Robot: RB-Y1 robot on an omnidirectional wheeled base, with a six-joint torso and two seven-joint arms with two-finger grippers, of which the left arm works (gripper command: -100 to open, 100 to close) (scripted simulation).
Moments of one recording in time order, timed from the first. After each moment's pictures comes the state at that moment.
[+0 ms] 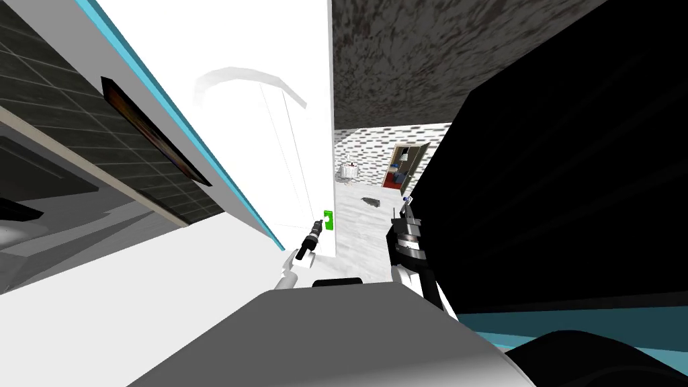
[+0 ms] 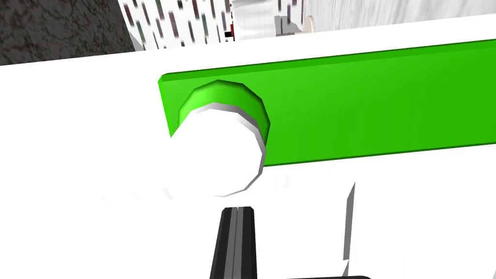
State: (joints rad) arm -0.03 0.07 -0.16 -1.26 -0.03 -0.29 0.06
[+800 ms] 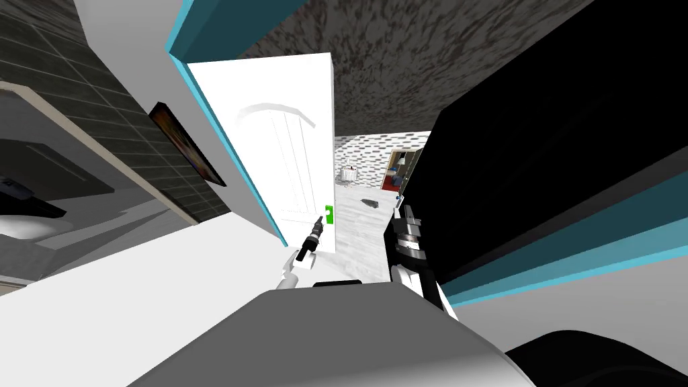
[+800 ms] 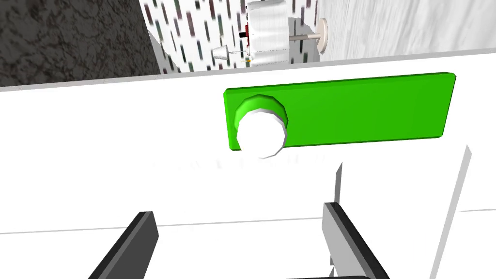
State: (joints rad) arm -0.01 0.06 -0.17 -1.28 -0.02 -0.29 0.07
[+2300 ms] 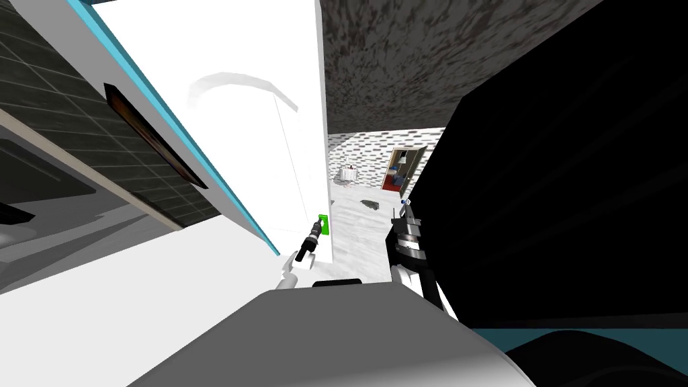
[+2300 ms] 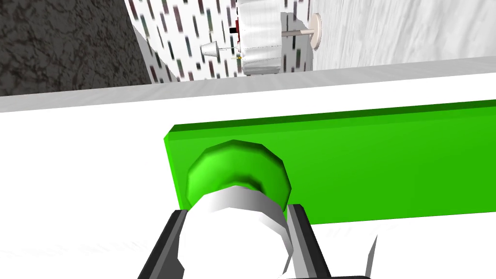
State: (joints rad) arm -0.02 0.06 -0.14 -1.25 -0.02 -0.30 0.06
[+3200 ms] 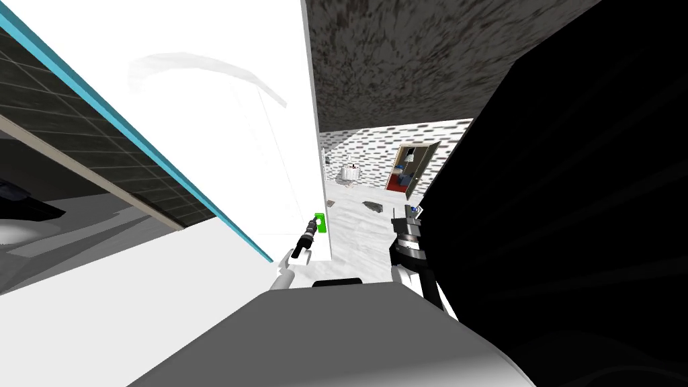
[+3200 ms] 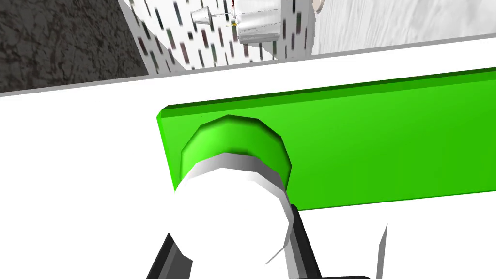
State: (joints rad) arm -0.06 0.08 -0.06 -1.21 -0.01 -0.30 0.04
